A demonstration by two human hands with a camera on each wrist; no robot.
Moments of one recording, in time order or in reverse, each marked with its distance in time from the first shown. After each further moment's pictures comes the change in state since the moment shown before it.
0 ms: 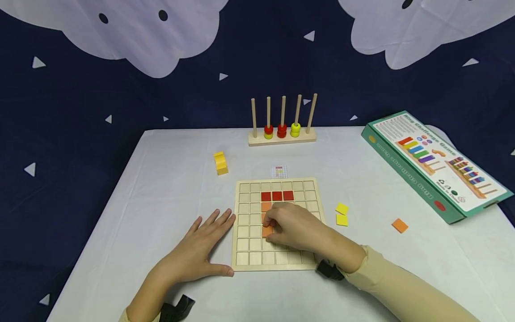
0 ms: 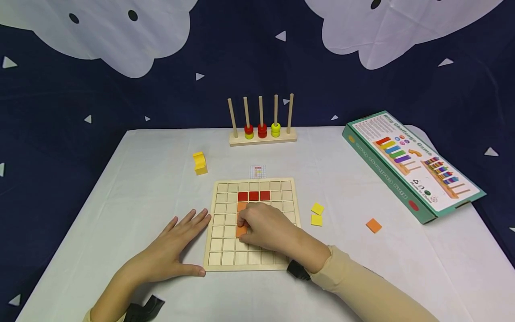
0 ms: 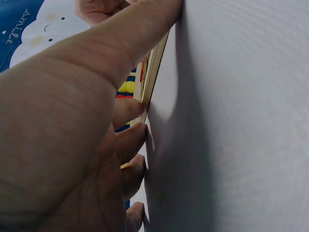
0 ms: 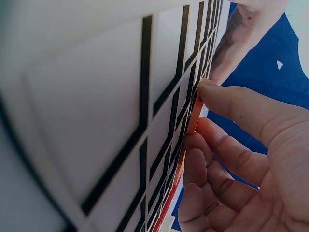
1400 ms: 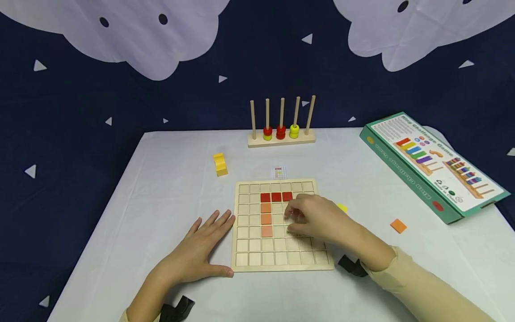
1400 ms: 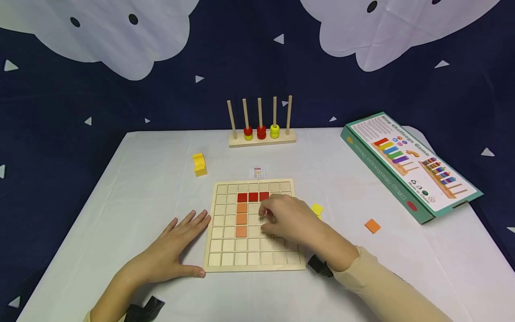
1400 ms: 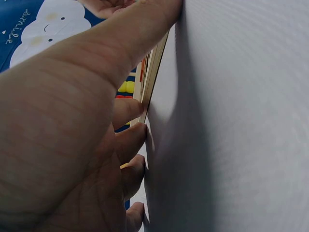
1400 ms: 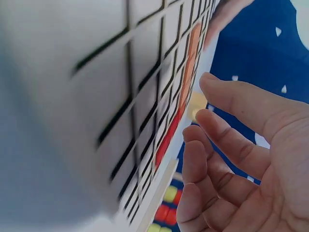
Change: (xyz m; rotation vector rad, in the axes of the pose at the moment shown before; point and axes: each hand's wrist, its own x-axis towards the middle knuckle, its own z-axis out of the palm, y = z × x) left_hand 0.001 0.002 -0.001 -0.008 -0.002 0.001; right_hand -0.025 0.028 -0.035 -0.016 0.025 0.114
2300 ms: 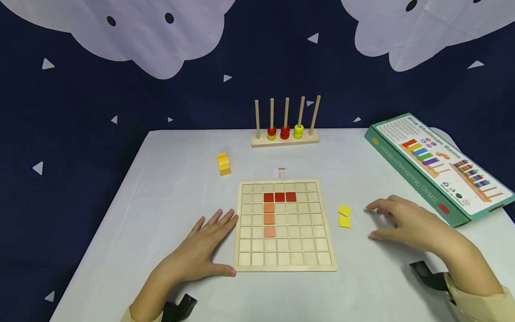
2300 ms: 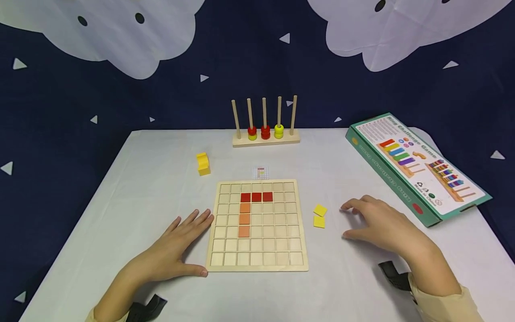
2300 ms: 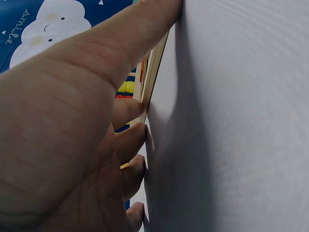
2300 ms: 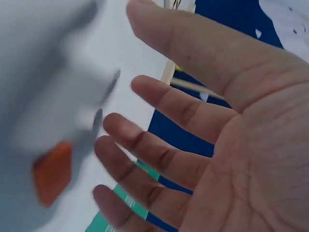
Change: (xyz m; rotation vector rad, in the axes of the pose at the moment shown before) left_hand -0.002 -0.001 0.001 0.000 -0.002 -0.012; right_hand -0.104 0.109 -0.056 -0.156 -0.038 0.290
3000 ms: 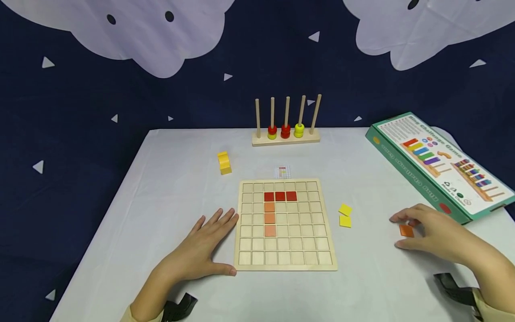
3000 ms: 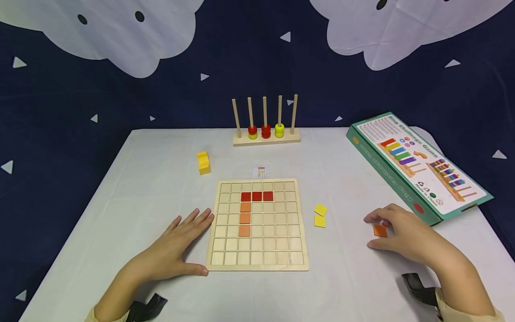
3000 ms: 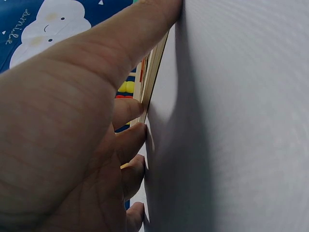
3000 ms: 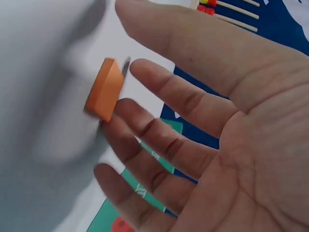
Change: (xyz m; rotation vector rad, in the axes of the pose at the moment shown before) left_hand 0.000 0.002 -0.002 -0.003 -0.002 0.002; right_hand -0.031 0.048 0.007 0.011 0.040 0.019
